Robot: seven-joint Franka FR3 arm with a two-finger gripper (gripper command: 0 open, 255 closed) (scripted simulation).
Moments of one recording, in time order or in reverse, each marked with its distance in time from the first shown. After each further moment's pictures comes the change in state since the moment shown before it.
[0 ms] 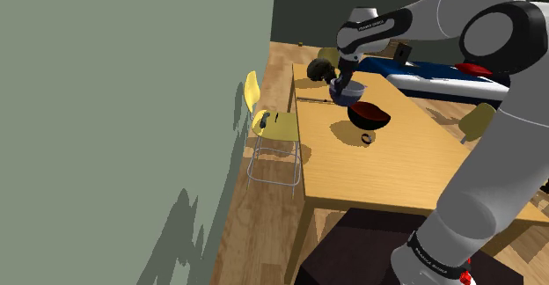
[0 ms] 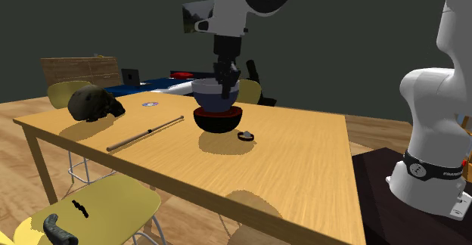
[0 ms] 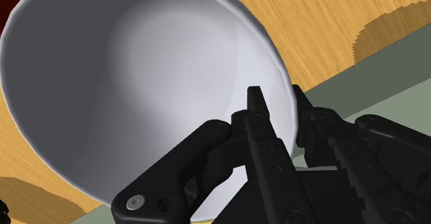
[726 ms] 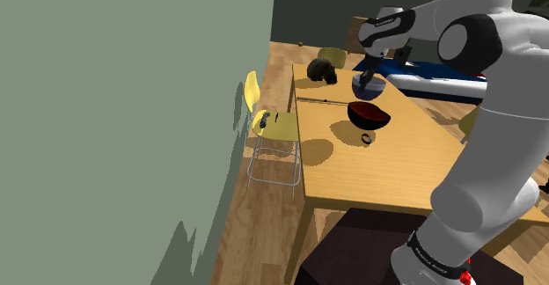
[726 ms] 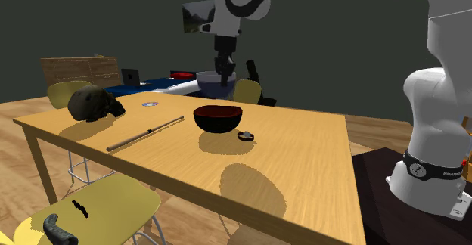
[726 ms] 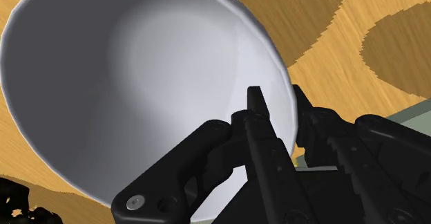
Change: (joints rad) arm -0.165 0.151 -0.094 0.217 0.094 -0.064 -0.285
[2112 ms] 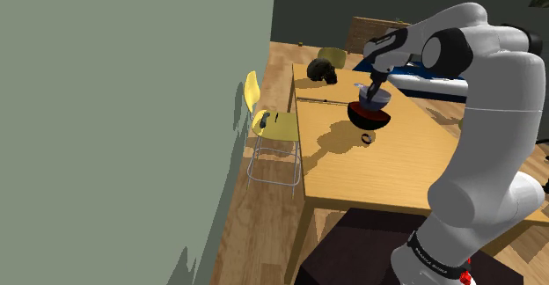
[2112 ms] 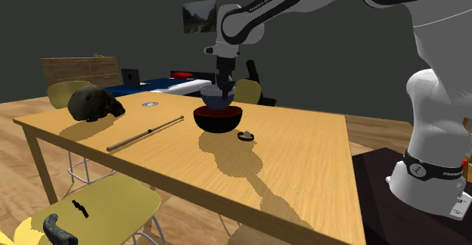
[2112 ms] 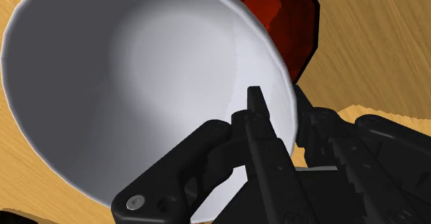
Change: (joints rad) arm -0.108 0.157 -0.019 0.033 0.084 0.115 -0.153
